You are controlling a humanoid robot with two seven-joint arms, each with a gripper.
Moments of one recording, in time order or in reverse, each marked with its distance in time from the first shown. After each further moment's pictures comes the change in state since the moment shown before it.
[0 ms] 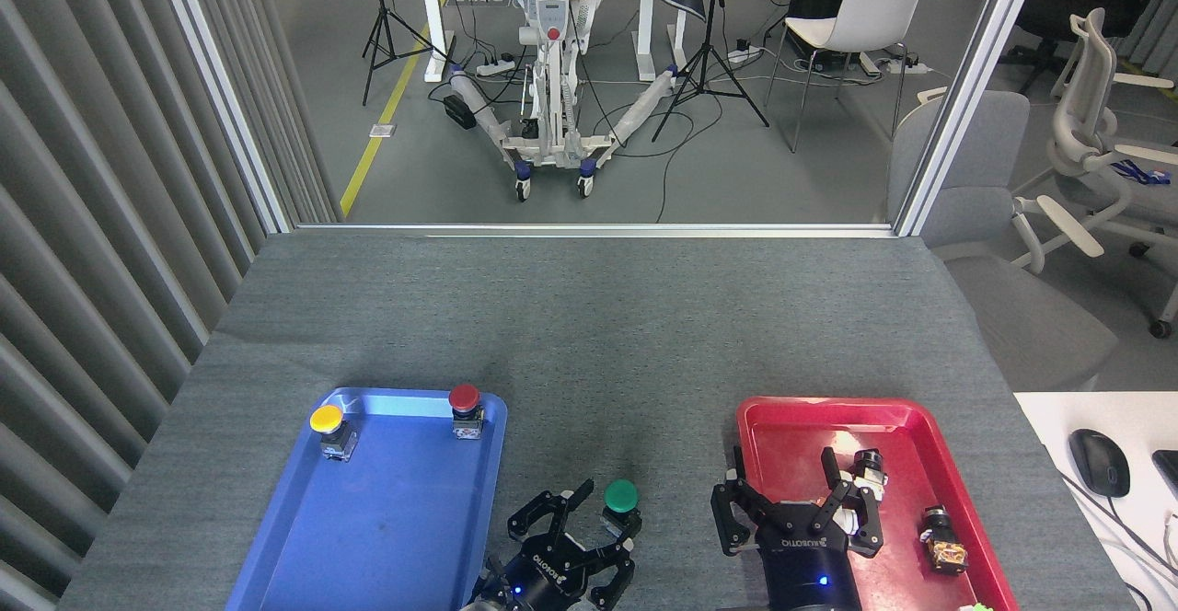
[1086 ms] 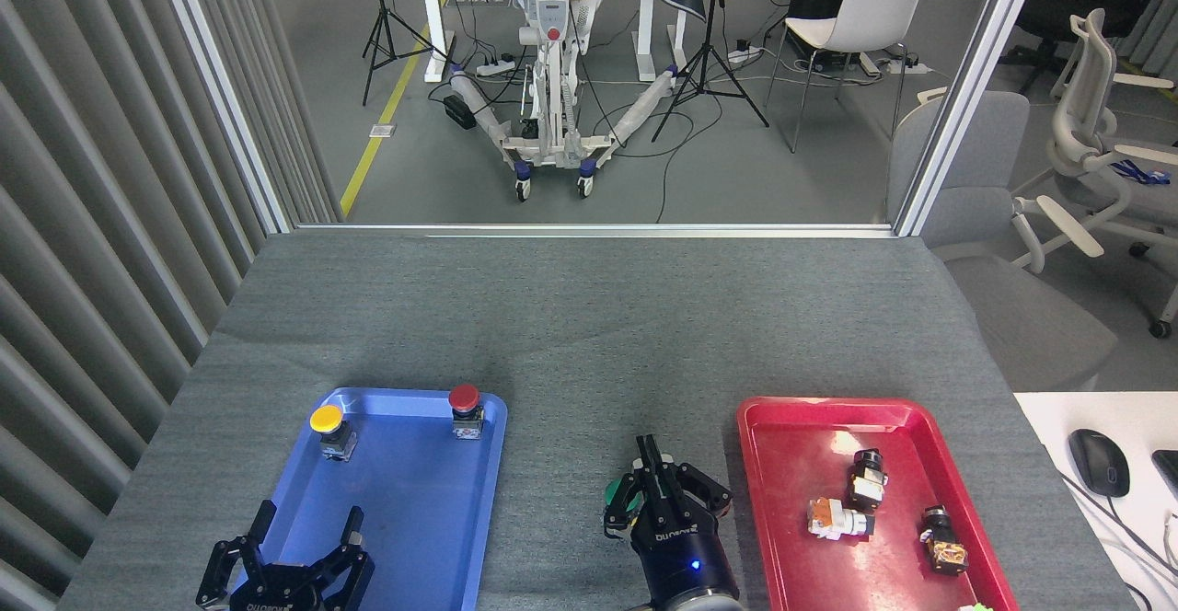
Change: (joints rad) left arm 0.454 0.275 0.441 -0.656 0.261 0.188 -0.170; right arm -0.094 0.080 0.212 0.157 0.051 0.006 0.037
